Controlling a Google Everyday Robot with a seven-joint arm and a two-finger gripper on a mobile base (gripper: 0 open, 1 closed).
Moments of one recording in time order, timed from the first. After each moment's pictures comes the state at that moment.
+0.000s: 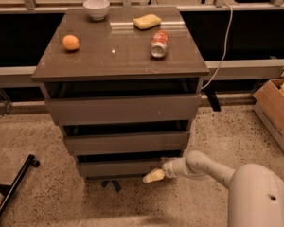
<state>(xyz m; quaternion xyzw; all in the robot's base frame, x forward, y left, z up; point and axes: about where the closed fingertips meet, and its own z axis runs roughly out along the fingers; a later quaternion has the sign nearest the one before) 0.635 -0.078 0.267 -0.34 0.83 0.32 0.30</state>
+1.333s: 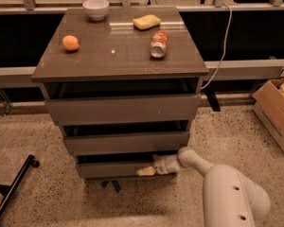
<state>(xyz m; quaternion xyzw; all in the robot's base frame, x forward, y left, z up) 0.653 -0.034 0.221 -0.35 0.81 0.38 0.27</state>
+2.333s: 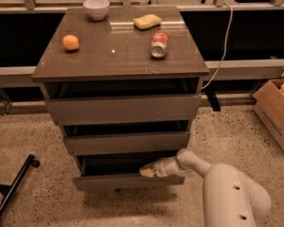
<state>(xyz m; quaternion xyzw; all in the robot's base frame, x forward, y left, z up) 0.653 -0.034 0.228 -0.35 0.81 0.38 0.27</state>
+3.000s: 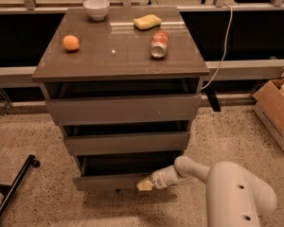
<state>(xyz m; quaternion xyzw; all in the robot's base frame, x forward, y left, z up) 0.571 -0.015 0.220 -0.36 0.81 0.42 0.18</state>
